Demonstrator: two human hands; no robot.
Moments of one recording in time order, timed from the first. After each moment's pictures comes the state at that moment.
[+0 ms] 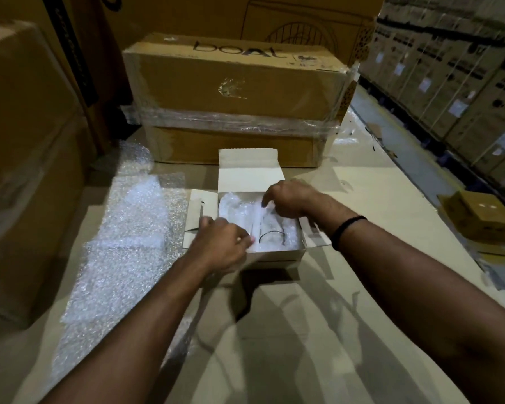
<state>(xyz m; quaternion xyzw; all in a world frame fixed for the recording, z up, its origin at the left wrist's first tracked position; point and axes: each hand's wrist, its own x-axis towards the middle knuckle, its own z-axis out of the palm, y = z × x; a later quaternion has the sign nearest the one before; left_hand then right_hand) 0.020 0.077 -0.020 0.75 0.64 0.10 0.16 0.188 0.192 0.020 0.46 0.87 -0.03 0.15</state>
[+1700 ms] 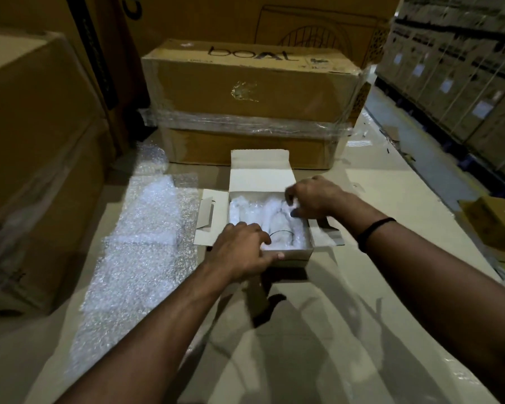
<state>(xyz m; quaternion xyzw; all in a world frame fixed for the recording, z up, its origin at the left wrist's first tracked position) 0.042 0.070 -0.028 0.79 0.60 0.06 0.10 0.213 0.188 0.033 0.47 0.87 0.01 0.15</state>
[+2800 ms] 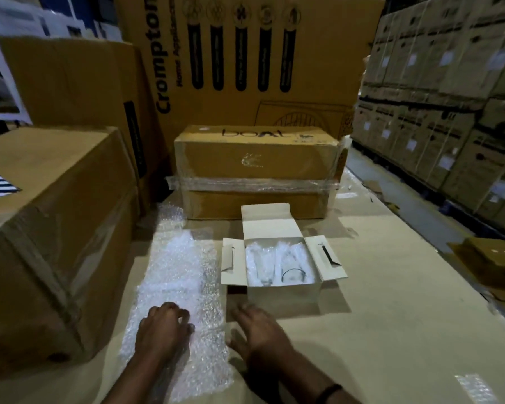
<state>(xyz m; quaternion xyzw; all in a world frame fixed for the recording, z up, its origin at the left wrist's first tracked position) -0.123 -0.026 -0.083 0.60 0.79 0.08 0.05 0.110 -0.009 -0.088 0.44 0.87 -0.15 -0.18</state>
